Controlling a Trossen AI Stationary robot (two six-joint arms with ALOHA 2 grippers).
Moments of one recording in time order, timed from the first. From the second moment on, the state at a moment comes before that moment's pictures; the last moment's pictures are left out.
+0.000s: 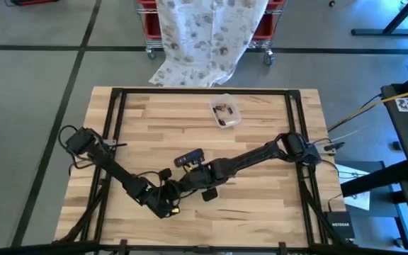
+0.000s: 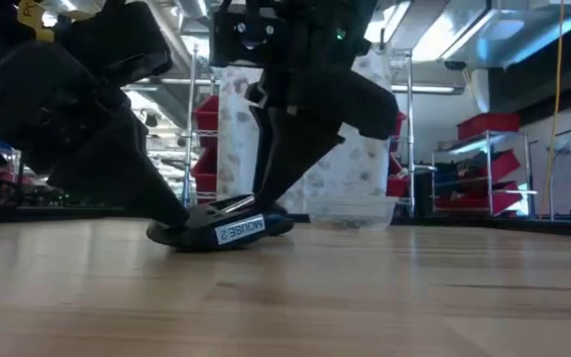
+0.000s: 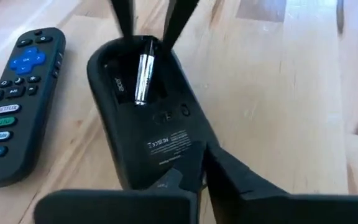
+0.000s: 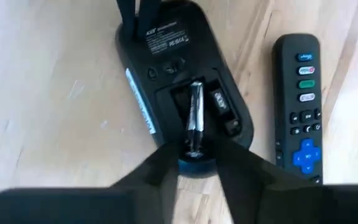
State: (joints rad) left arm -0.64 1.82 0.83 0.04 -0.73 -0.67; right arm 0.28 2.21 1.74 -0.79 0.23 -0.15
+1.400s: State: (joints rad) left arm -0.72 1.64 0.83 0.03 -0.77 -0.56; right arm 0.49 2.18 1.72 -0.77 0.26 0.24
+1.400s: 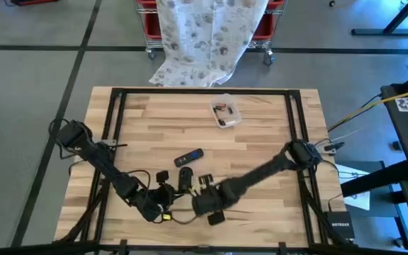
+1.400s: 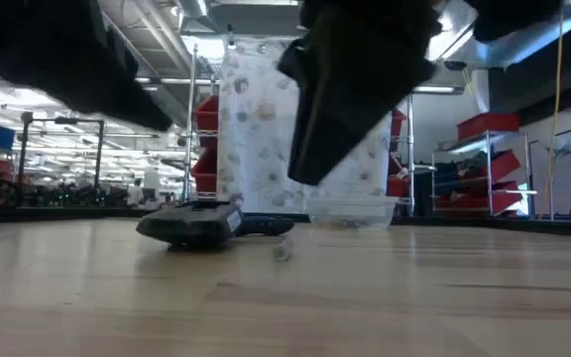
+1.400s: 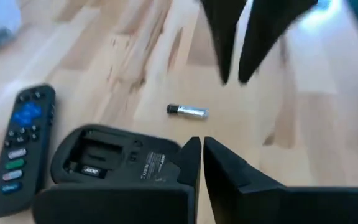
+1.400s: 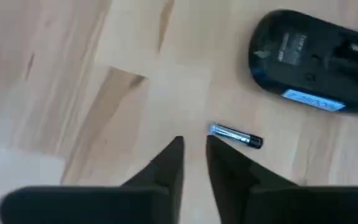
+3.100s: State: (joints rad) left arm -0.83 1.62 0.83 -0.37 -0.88 -0.91; right arm 0.67 2.28 1.43 -0.12 0.92 1.03
